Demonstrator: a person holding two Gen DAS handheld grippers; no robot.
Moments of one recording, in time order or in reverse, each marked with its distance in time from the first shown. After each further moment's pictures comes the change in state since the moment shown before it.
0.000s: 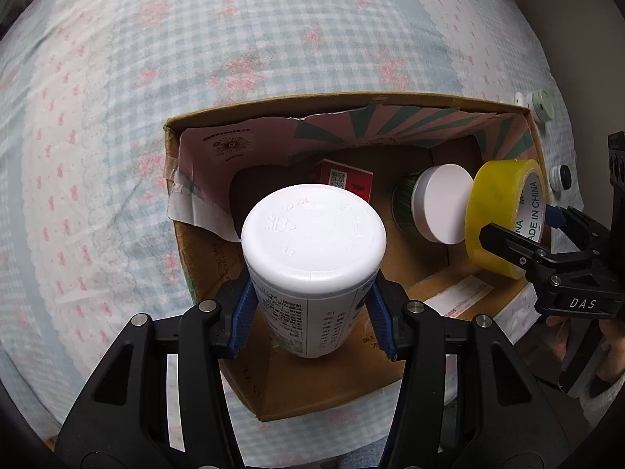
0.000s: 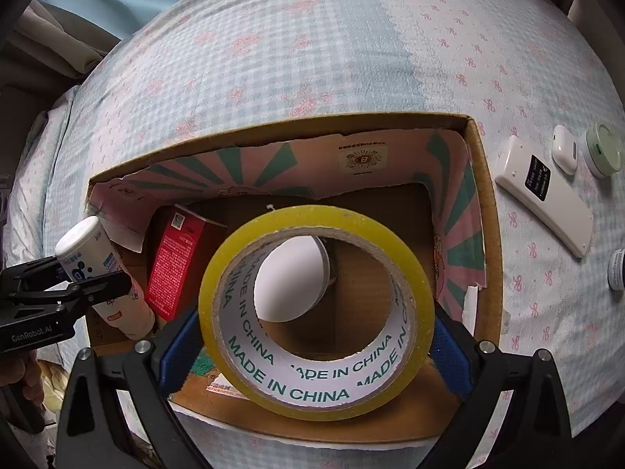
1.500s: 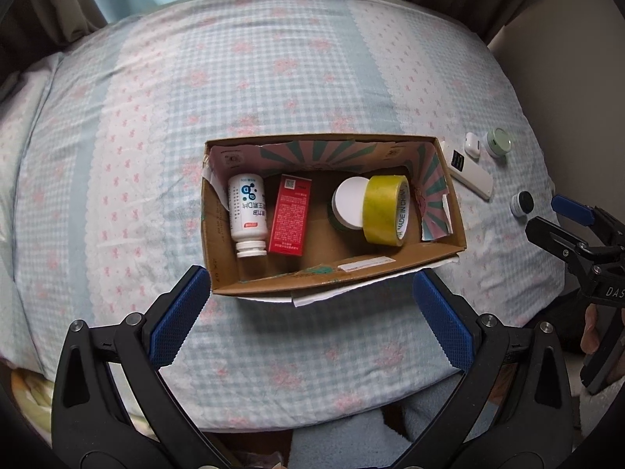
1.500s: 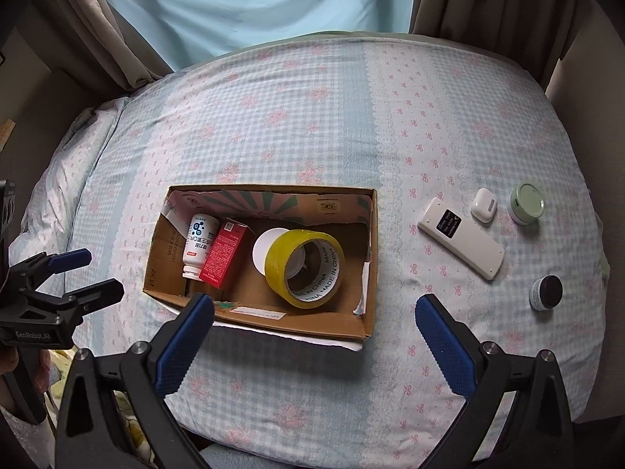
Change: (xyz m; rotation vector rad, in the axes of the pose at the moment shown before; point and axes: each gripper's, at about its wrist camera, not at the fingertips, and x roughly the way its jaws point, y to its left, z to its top) left arm -0.146 -0.085 -0.081 -0.052 -0.222 0.078; right arm -0.171 -0.026 -0.058 -0.149 -0.237 -0.020
